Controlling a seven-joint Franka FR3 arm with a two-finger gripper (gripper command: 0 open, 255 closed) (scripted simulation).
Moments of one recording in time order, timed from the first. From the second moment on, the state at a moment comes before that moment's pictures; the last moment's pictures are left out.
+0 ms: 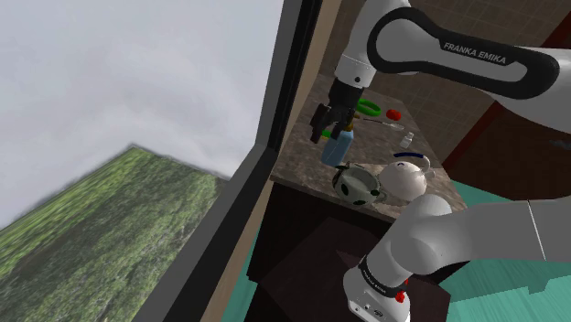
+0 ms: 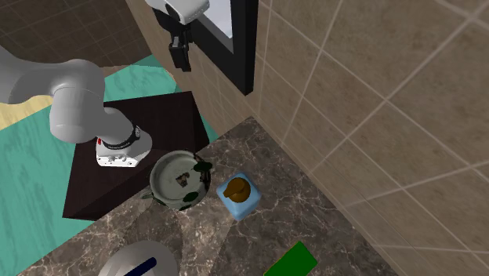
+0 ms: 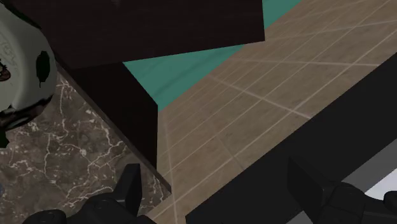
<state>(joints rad) 0.01 -0.74 0.01 -2.38 0.10 1.64 0.14</state>
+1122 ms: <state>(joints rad) -0.08 -0.50 -0.28 -2.19 -0.08 1.69 -0.23</state>
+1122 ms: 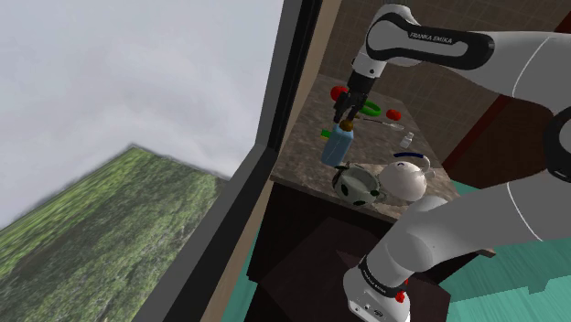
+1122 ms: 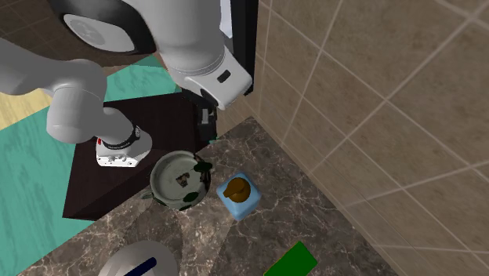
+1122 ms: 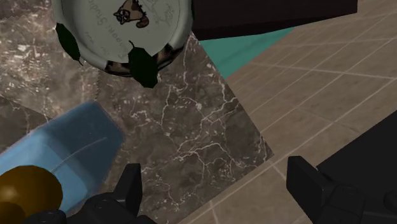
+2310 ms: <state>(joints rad) -0.13 -0.14 -0.51 -1.92 -0.05 1.77 -0.57</state>
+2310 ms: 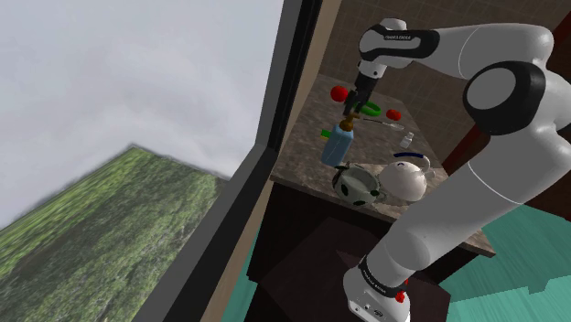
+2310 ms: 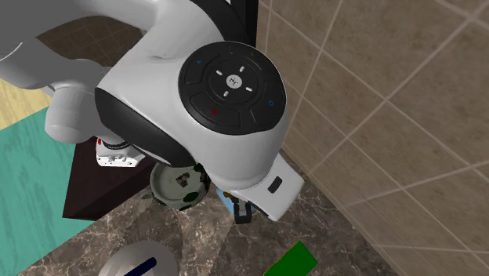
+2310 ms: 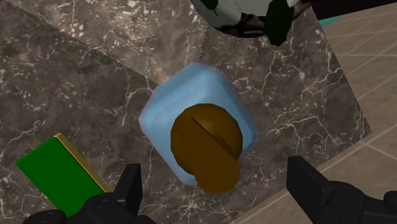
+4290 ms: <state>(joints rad) -0.13 -0.13 -0.51 -1.81 -0.04 1.67 -0.57</state>
